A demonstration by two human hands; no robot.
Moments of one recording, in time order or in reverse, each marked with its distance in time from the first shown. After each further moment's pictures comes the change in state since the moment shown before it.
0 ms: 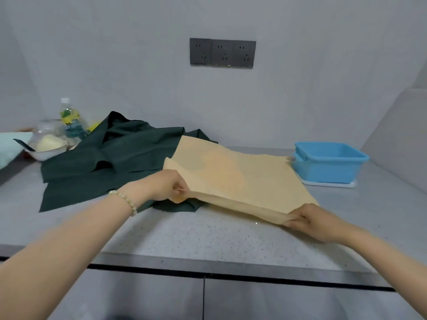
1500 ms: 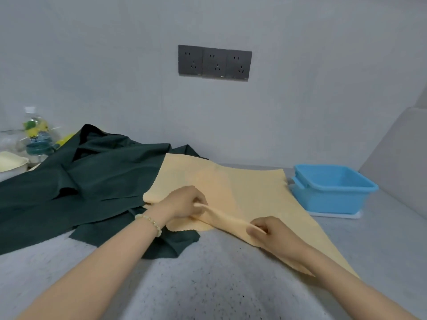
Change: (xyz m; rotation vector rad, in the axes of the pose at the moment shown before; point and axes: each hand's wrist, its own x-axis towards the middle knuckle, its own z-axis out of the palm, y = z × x) left_hand 0.144 0.000 0.025 -0.125 0.140 0.083; right_hand 0.111 -0.009 0.012 0.197 0.152 -0.025
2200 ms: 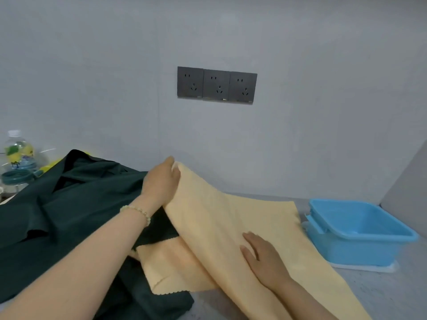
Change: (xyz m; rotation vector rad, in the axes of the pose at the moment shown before) left_hand 0.090 -0.038 -0.081 -0.047 0.667 -0.230; right_hand 0.105 0.058 0.036 -0.085 0.184 0.147
